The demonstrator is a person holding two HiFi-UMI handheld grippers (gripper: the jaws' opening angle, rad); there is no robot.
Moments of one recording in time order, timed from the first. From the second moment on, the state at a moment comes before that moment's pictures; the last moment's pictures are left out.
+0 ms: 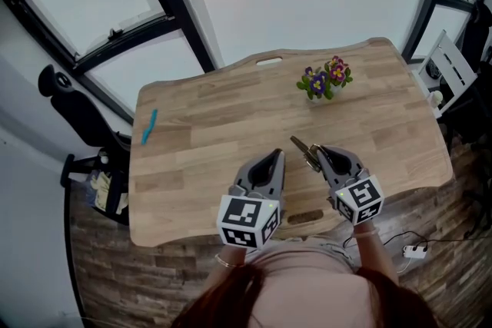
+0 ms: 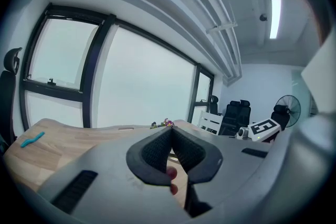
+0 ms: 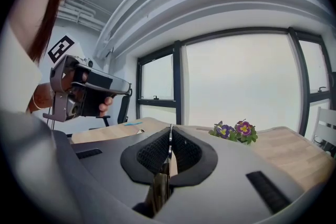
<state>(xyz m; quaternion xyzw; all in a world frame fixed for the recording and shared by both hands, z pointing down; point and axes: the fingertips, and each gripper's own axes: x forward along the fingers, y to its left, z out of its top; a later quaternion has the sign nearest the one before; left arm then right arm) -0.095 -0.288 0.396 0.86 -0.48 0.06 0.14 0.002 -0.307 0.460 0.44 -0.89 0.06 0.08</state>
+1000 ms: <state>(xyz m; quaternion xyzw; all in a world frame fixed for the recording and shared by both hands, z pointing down) -0.117 -0.330 0.414 0.85 -0.50 0.05 0.17 -0.011 -0.343 0.540 0.42 -0.89 0.04 0.18</state>
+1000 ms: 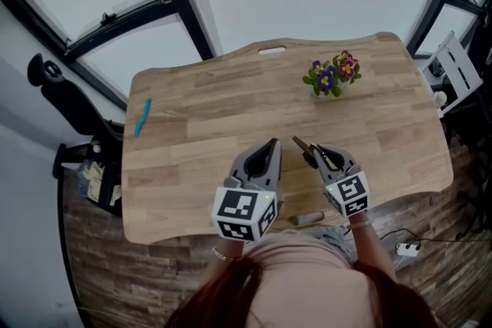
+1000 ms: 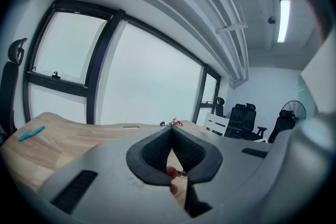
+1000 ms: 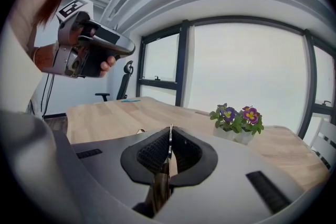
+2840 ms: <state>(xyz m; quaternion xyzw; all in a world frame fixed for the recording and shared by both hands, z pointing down) -0.104 -0.342 0.448 0.85 -0.48 0.09 0.21 -0.001 -0.384 0.630 0.43 -0.86 -0.01 0.28</state>
